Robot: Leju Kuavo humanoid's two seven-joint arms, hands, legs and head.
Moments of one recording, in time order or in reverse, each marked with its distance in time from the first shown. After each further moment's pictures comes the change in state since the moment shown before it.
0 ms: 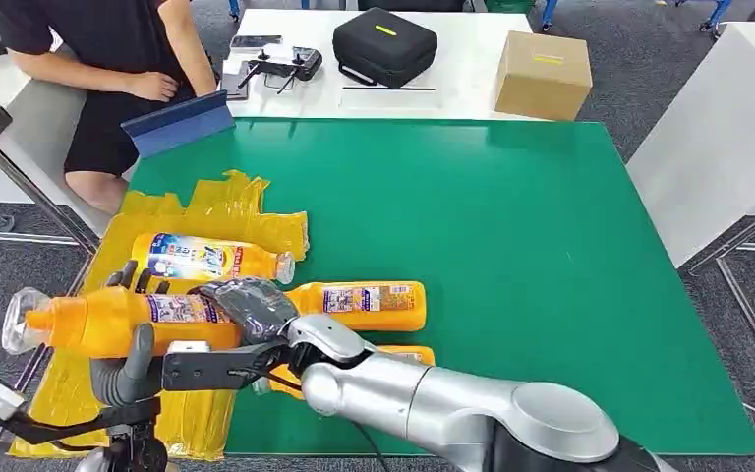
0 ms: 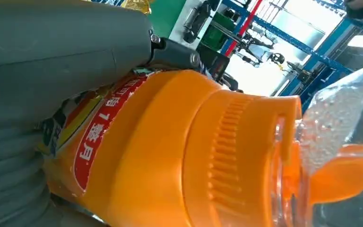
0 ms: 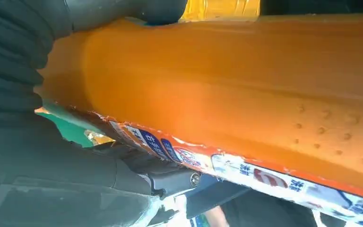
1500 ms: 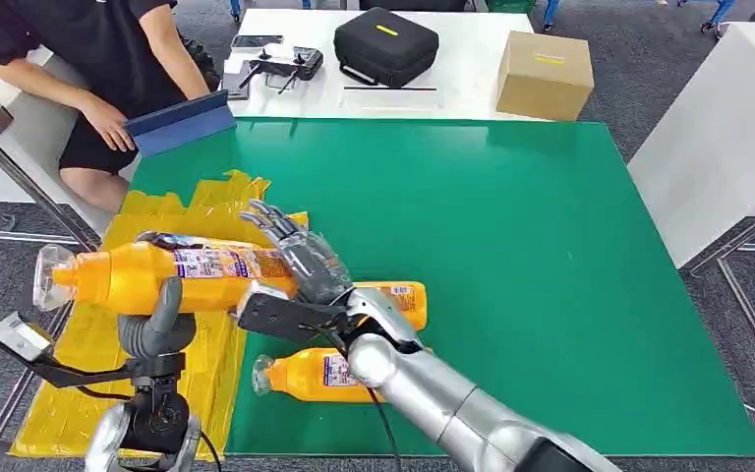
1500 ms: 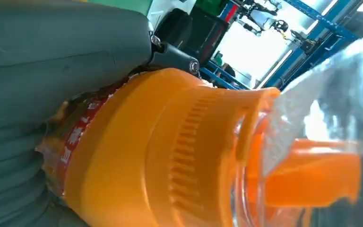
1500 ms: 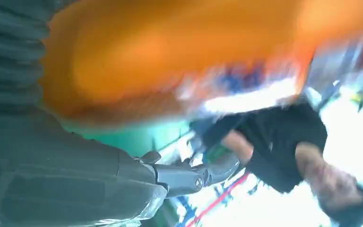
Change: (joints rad) left arm -0.142 -0.084 -0.003 0.013 -0.026 -0.011 0.105; right arm 0.269 -0.107 -0.723 -0.241 0.426 0.072 -0.118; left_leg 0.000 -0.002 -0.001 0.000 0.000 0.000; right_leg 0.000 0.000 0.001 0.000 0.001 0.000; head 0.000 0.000
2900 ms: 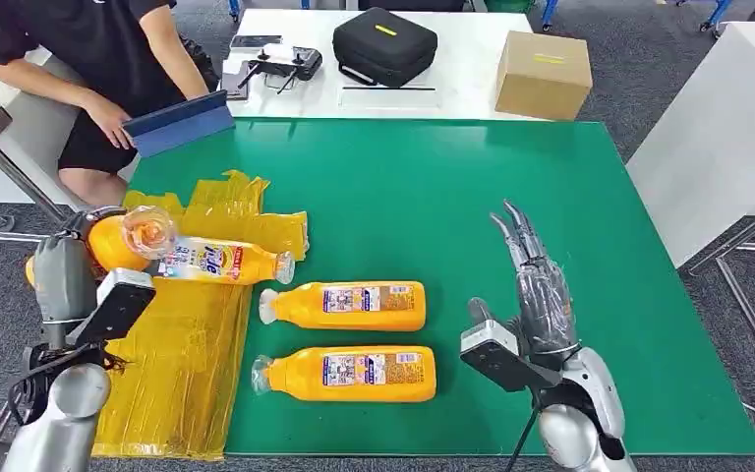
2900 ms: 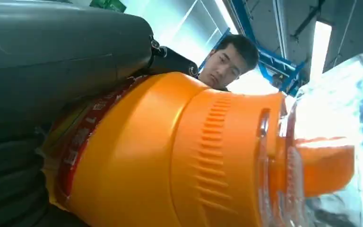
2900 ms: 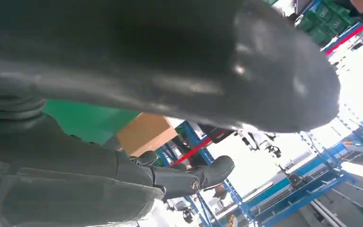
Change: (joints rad) left arm -0.156 0.202 0.180 0.157 -1.475 0.483 0.105; right arm 0.594 -0.286 -0.627 -0.798 0.384 0.135 -0.021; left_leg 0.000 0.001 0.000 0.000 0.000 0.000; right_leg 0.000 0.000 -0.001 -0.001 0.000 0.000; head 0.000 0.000
